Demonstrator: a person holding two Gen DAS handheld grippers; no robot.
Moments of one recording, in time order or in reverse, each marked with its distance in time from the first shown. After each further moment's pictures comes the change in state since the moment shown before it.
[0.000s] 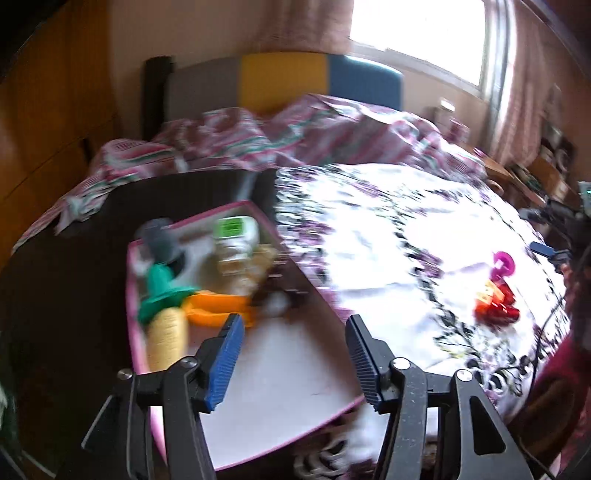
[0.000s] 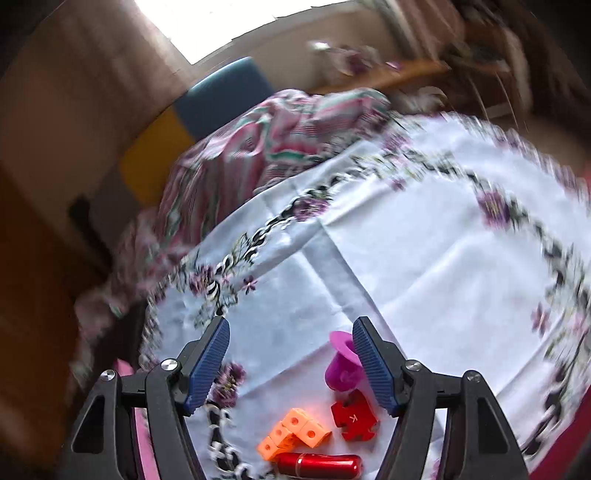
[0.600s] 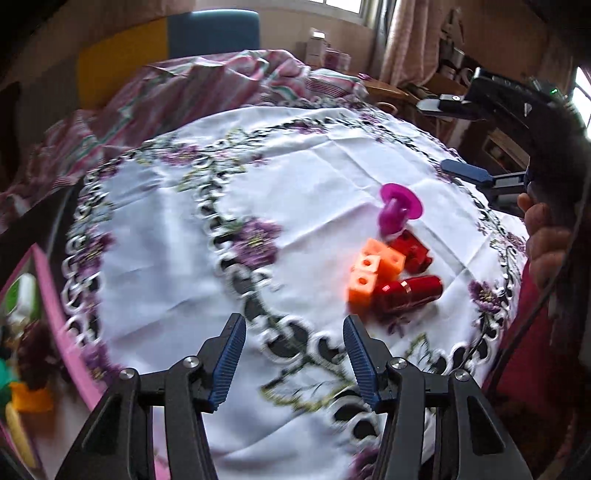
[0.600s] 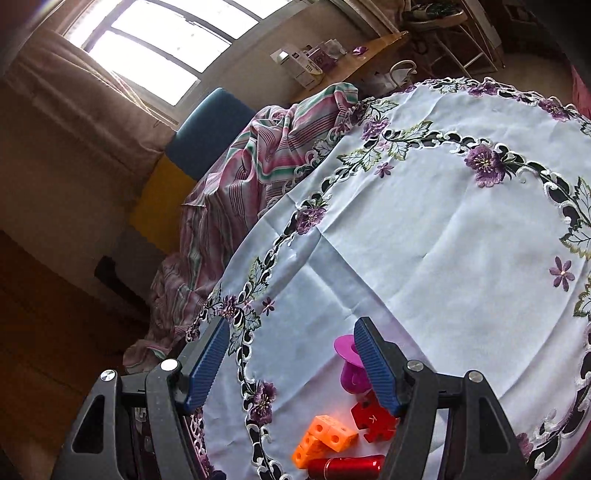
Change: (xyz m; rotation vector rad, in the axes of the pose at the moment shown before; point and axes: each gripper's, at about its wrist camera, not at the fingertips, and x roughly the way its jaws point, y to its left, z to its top) left arm 0.091 -0.170 0.025 0.289 0.188 -0.346; right arm -0.005 -0.010 0.003 0.087 -0.037 0.121
